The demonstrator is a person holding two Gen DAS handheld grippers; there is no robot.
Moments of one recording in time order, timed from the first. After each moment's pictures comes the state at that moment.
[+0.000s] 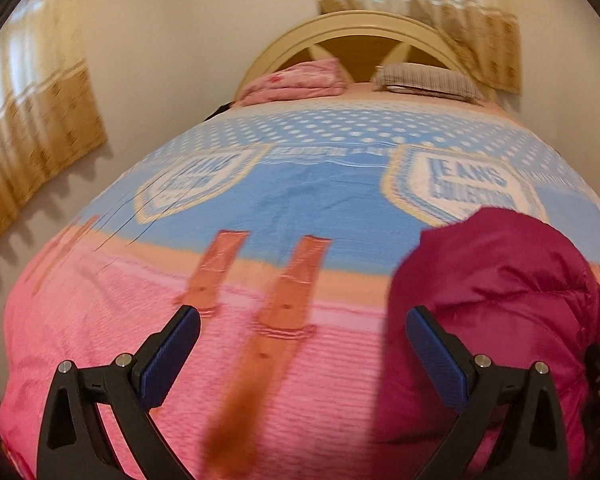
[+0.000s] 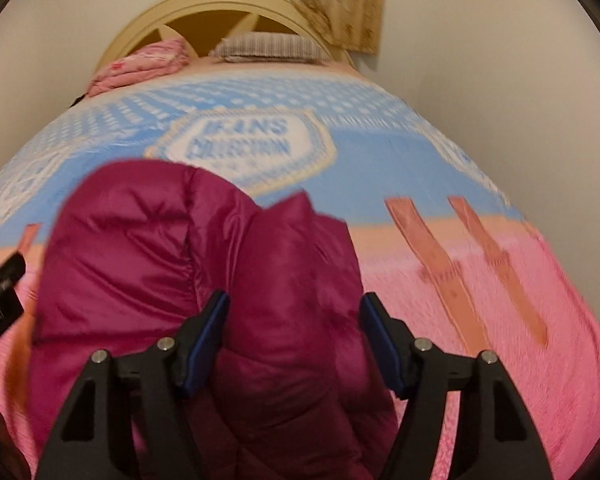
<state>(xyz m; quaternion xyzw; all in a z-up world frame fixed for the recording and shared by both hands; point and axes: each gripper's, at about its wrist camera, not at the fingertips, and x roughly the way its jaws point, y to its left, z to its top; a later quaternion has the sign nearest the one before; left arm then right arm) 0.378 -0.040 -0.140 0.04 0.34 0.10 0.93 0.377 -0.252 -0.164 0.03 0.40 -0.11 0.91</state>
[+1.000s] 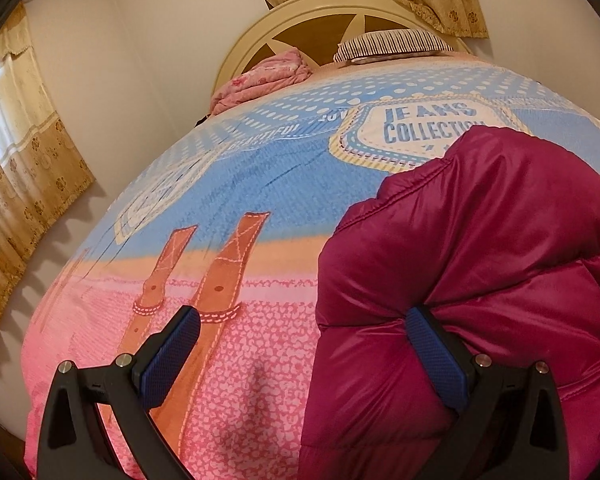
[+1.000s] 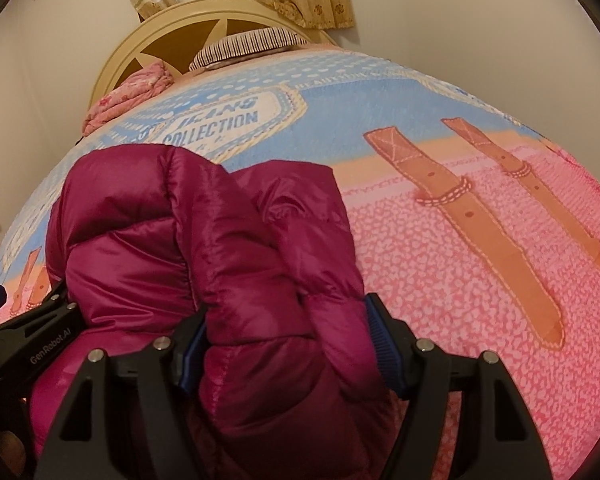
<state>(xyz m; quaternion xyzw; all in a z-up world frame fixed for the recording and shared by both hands) 0.397 -0.105 -0.200 0.14 0.36 0.10 0.92 0.366 -0.294 -0.217 0.14 0.38 -0.08 0.91</state>
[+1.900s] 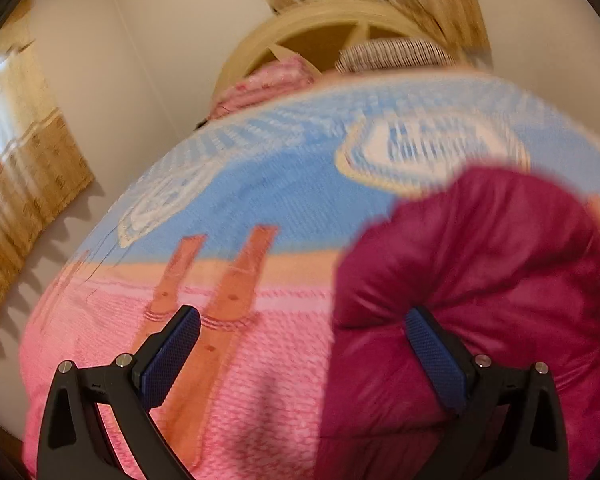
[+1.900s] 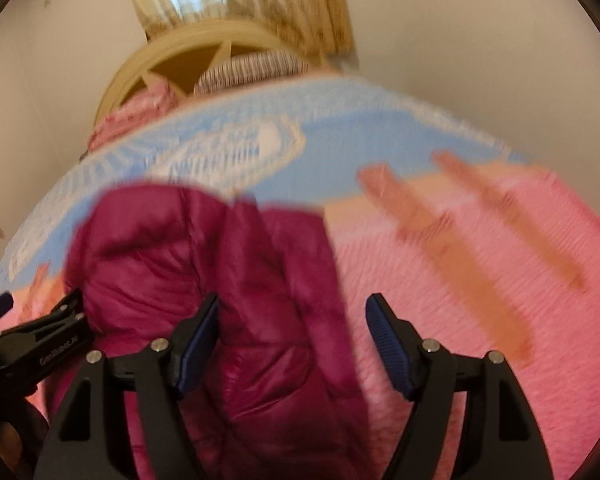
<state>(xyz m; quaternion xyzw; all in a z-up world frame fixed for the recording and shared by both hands) 0.384 -0.089 -0.165 0.10 0.34 0.10 0.93 0.342 -0.298 -0.174 0.13 0.32 -0.09 0.93</state>
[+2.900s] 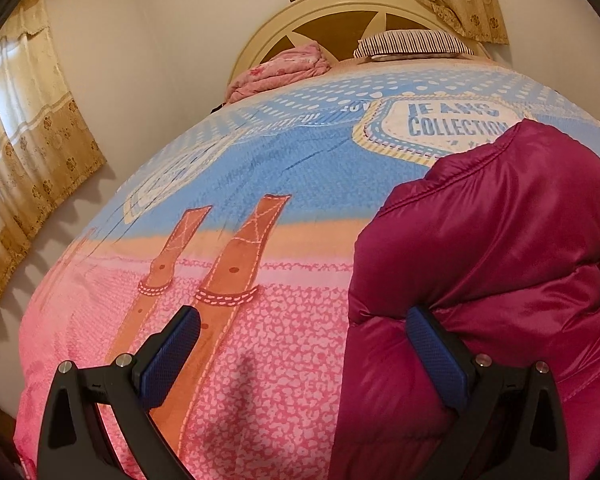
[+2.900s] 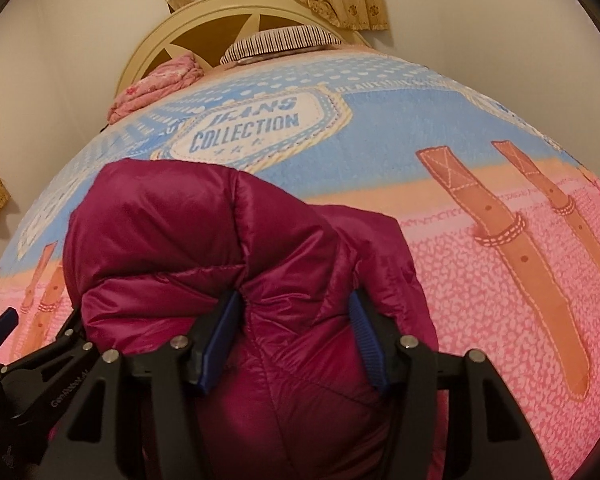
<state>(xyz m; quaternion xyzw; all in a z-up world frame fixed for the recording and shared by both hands) 0.397 -0.086 -0.211 0.11 0.36 0.13 0.92 0.398 -0.283 -0.212 0.12 0.38 -0.03 0.92</state>
